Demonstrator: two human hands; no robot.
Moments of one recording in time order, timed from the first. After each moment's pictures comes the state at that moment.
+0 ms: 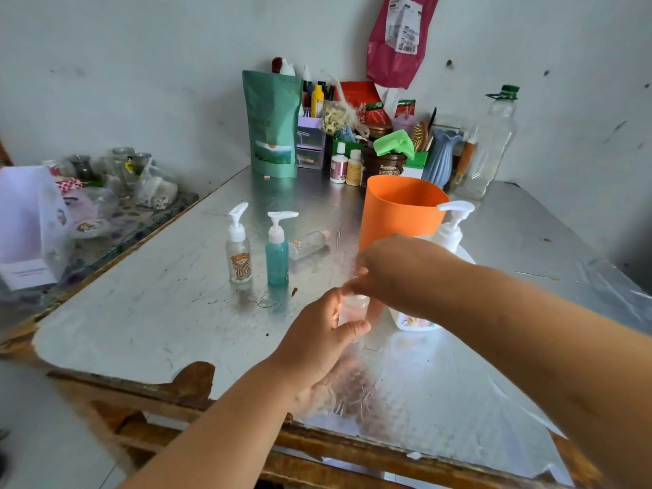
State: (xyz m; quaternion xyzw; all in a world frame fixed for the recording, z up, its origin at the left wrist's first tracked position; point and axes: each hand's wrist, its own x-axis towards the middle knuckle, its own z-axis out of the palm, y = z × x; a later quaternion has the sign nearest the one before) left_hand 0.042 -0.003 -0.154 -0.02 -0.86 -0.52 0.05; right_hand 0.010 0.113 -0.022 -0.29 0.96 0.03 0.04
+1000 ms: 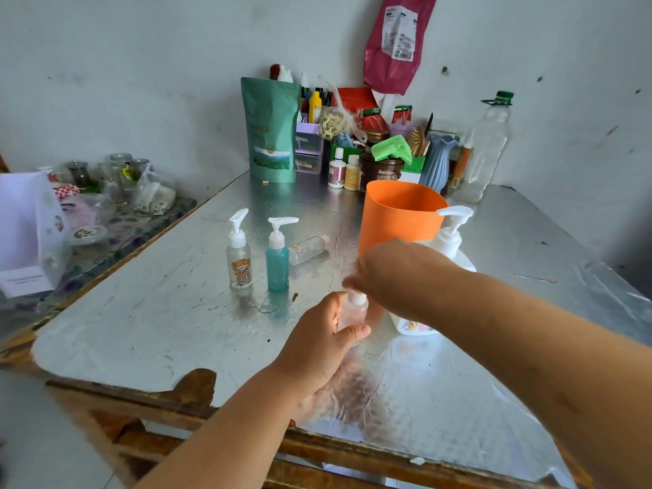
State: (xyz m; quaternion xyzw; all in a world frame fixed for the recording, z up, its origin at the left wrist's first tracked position) left_hand 0.040 -0.003 -0.158 -0.01 -0.87 -0.49 0.07; right_hand 0.006 0.109 -0.028 -0.26 0.96 0.03 0.03
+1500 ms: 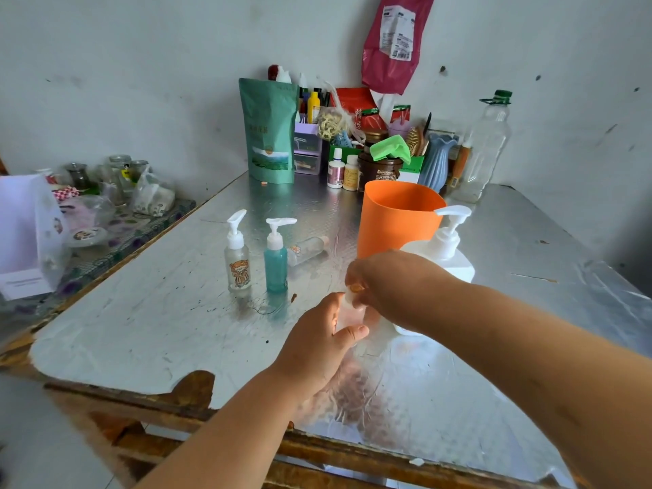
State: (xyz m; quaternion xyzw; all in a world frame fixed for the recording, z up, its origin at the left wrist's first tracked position) left_hand 0.041 -0.002 -0.157 0.01 -0.89 -0.45 0.06; right_hand 0.008 0.115 -0.037 -0.31 0.95 0.01 0.03
